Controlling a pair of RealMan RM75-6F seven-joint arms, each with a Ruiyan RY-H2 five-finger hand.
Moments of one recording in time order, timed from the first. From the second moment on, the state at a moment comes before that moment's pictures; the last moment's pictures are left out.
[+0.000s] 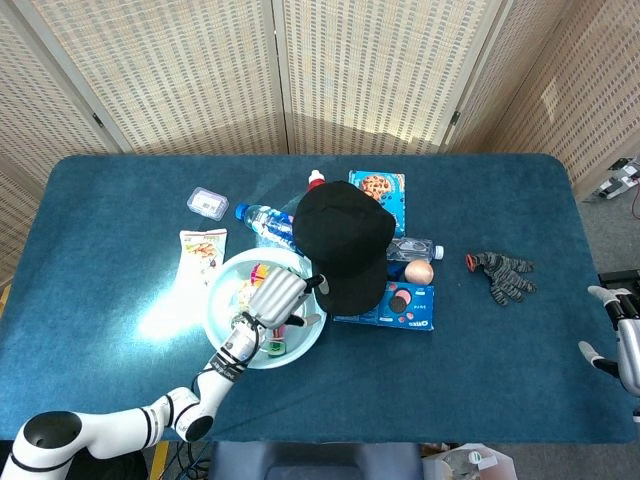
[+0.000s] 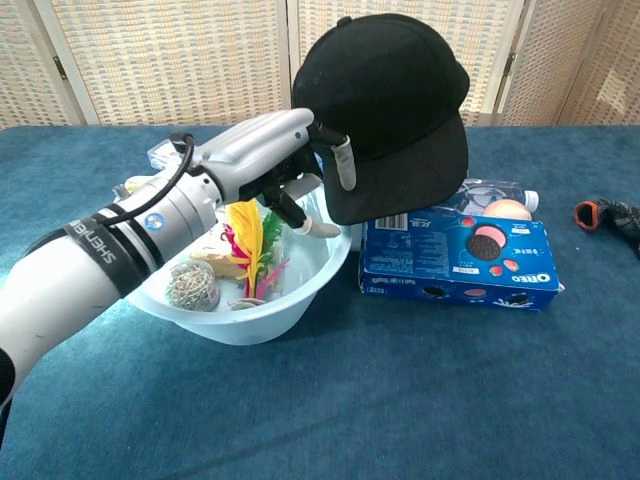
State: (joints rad) left arm -0.84 -1.89 -0.25 -1.19 1.44 1.12 0.06; right arm 0.03 -1.00 0.10 -1.72 -1.40 1.53 -0.19
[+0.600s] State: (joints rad) left arm -0.86 -1.95 -0.29 -1.22 1.35 1.11 0.19; right arm 0.01 -1.00 0.09 -1.72 -1.40 1.54 -0.17
